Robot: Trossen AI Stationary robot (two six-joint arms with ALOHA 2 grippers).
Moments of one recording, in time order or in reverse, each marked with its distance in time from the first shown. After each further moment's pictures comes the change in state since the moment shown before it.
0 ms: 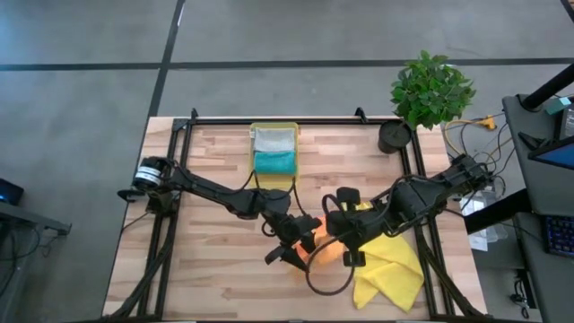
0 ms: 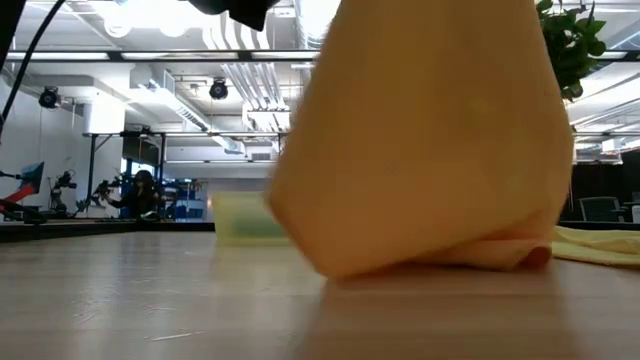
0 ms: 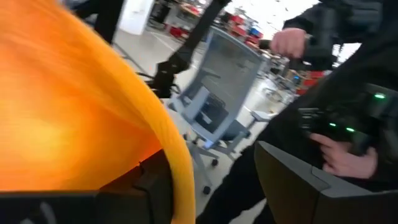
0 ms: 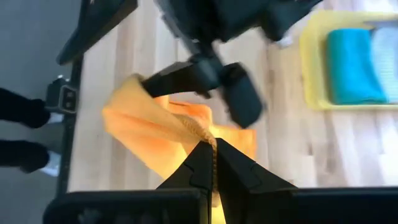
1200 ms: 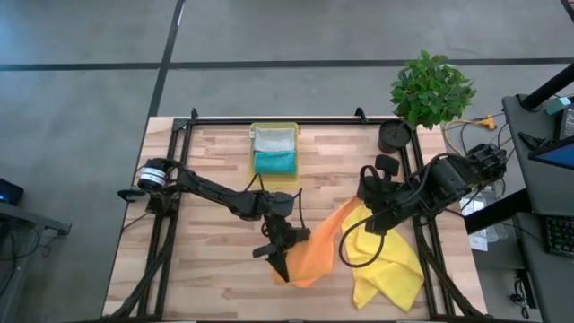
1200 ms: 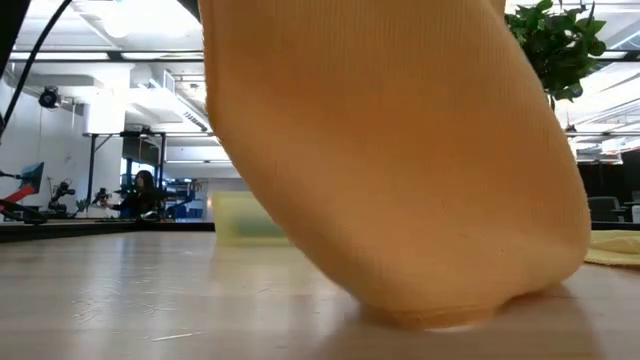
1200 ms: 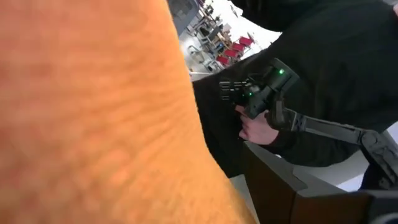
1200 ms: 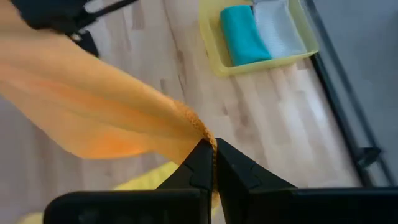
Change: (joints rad) left arm 0.012 0.032 -0.021 -0.006 0.382 -0.308; right arm 0.008 -0.169 -0.003 -0.293 0.251 0.187
